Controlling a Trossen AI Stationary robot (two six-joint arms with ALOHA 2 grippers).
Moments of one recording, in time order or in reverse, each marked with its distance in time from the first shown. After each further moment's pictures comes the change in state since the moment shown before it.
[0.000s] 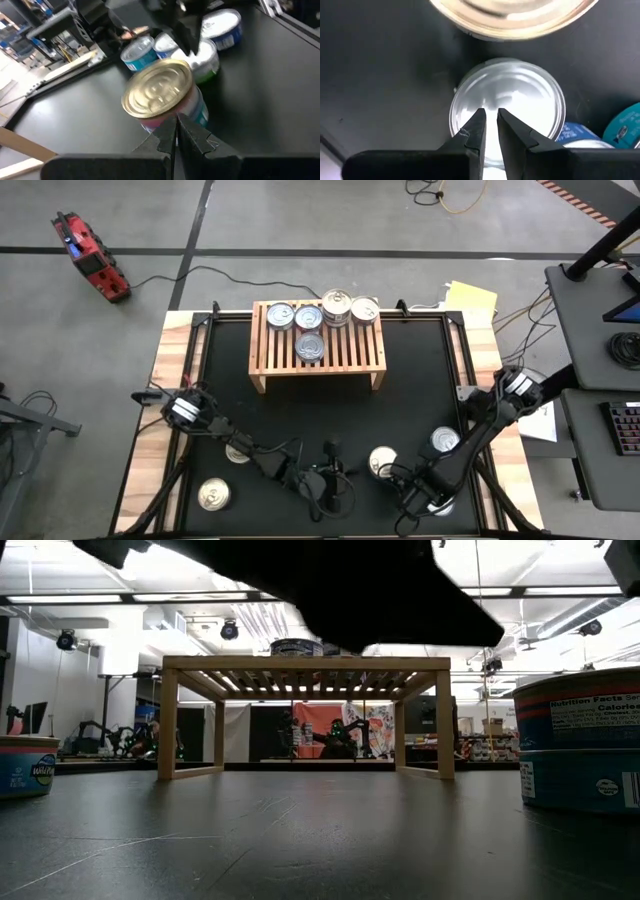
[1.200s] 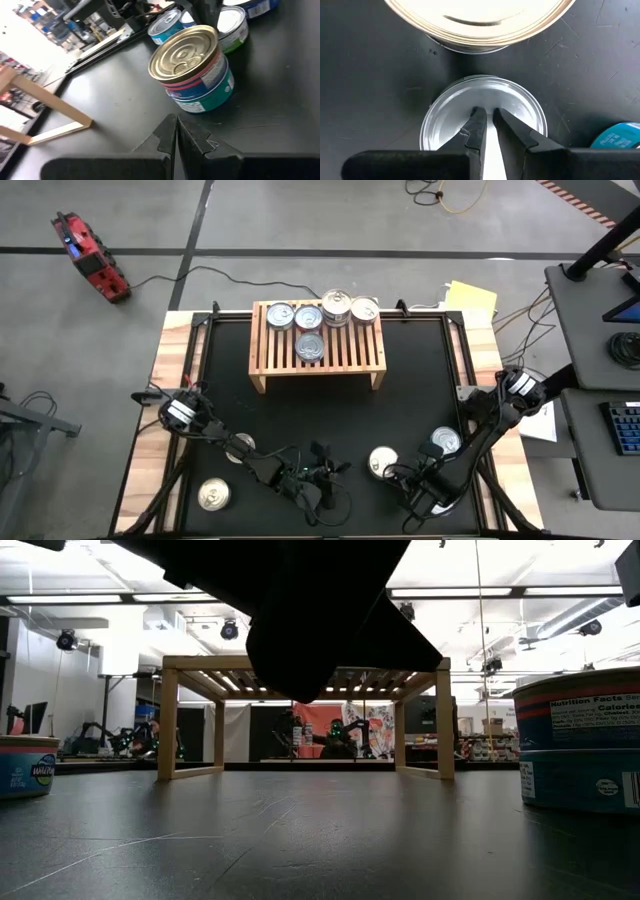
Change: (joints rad) left arm -0.048 -0.014 -0.011 -0.131 -0.217 -0.066; right arm 0.034 0.000 -0.084 0.028 0.127 -0.014
